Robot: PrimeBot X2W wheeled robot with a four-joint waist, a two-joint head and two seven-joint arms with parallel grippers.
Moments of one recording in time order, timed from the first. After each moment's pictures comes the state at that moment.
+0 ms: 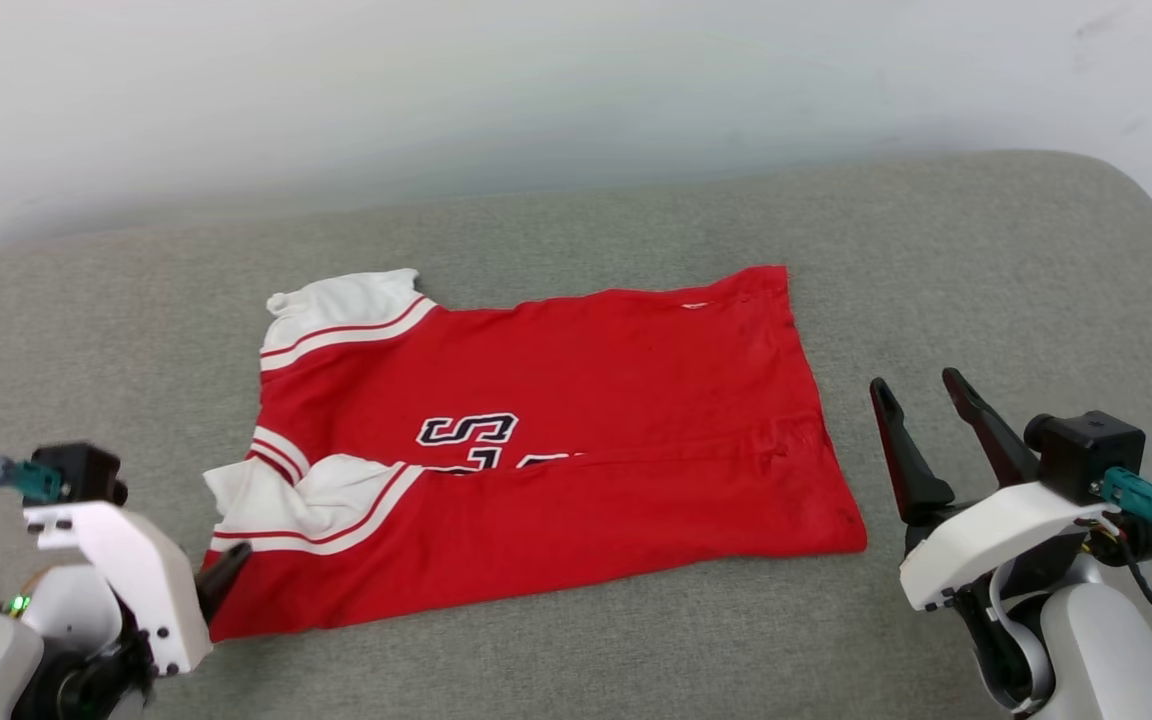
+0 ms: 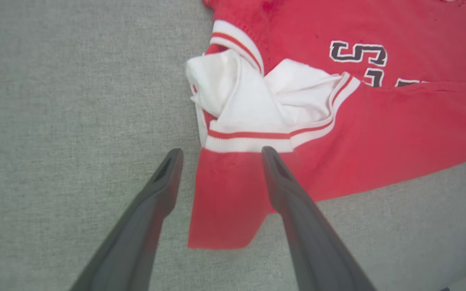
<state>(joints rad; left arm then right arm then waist) -0.26 0.73 -0.44 0.21 -1.02 0.09 0.44 -0.25 -0.14 0.11 0.28 0.28 0.13 -0.07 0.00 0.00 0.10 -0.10</state>
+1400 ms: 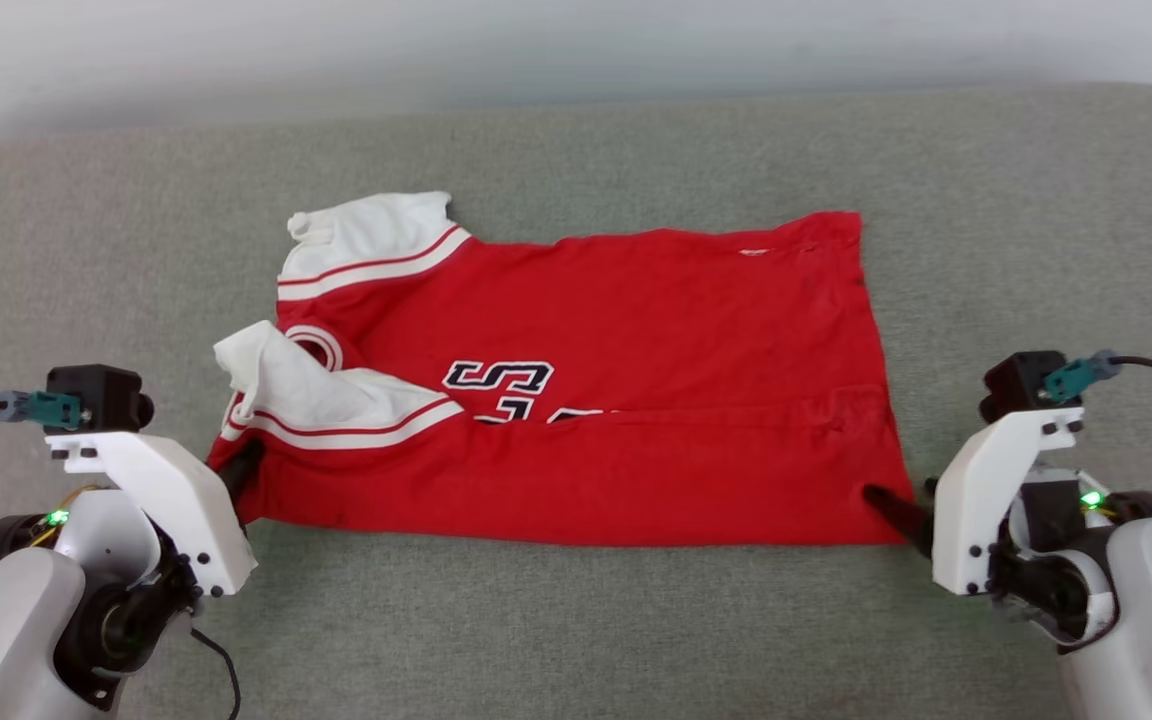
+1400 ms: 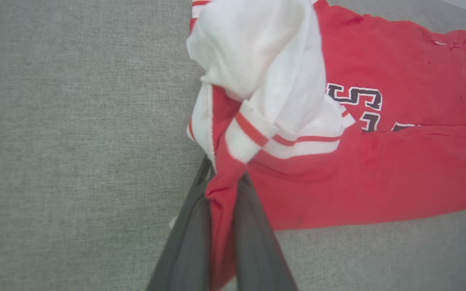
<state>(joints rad) -0.34 0.68 -0.44 0.16 -1.00 0.12 0.38 -0.34 -0.19 0.05 0.25 0.42 0.13 0.82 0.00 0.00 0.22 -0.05</state>
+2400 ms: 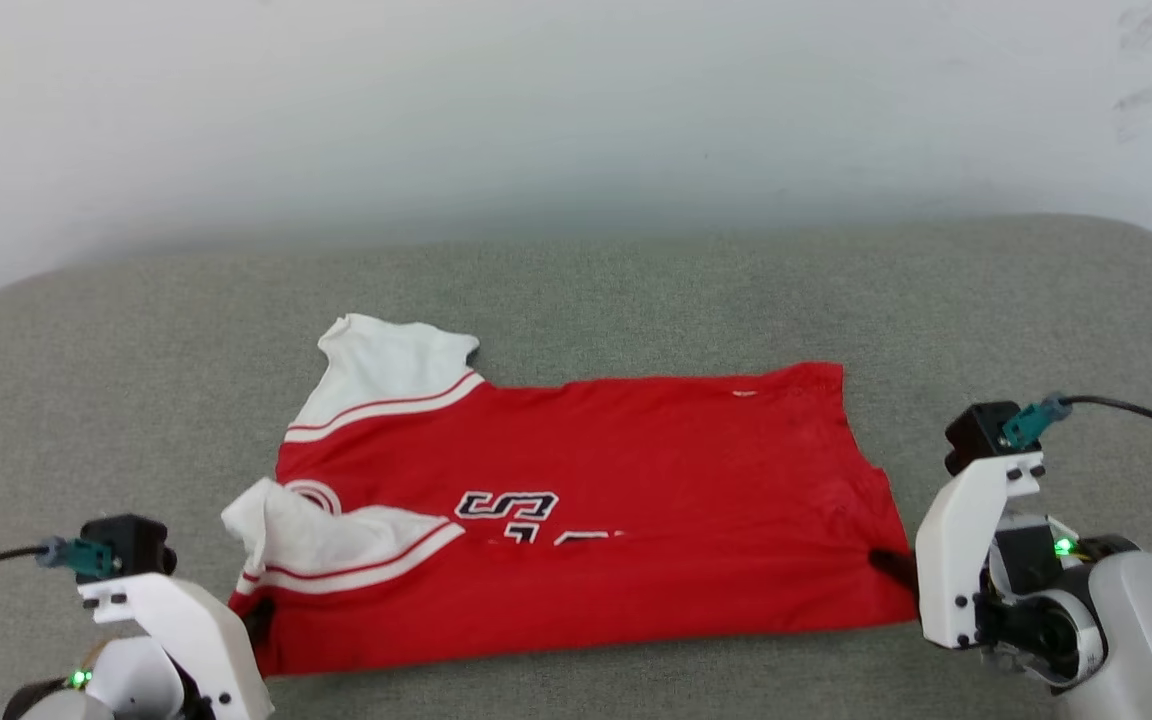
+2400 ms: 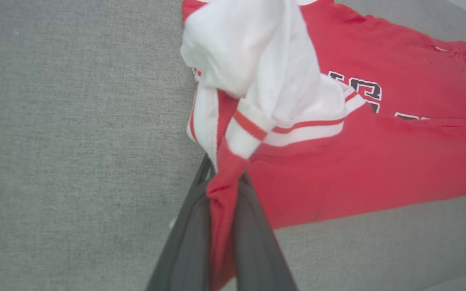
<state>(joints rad) -0.15 0.67 -0.45 0.11 -1.03 0.23 0.38 -0.33 -0.22 0.15 0.31 0.51 0.13 0.88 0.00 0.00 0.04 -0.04</state>
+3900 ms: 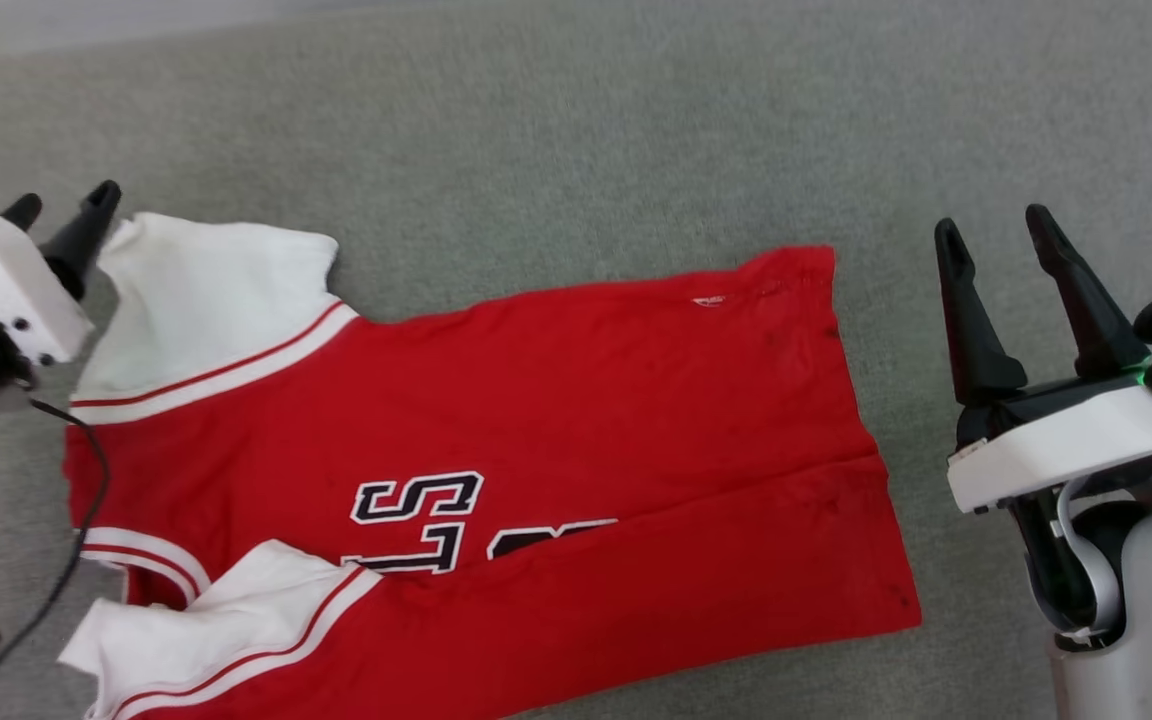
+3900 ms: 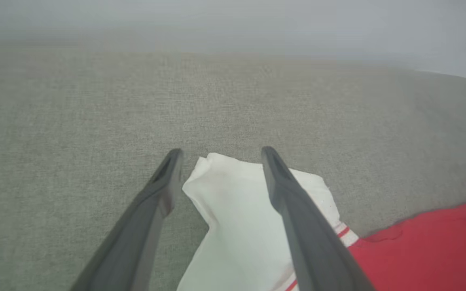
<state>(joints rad) -0.66 0.75 -0.35 0.24 -1.01 0.11 0.38 -0.29 -0.08 0.01 -0.10 0.20 0.13 0.07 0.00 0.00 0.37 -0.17</state>
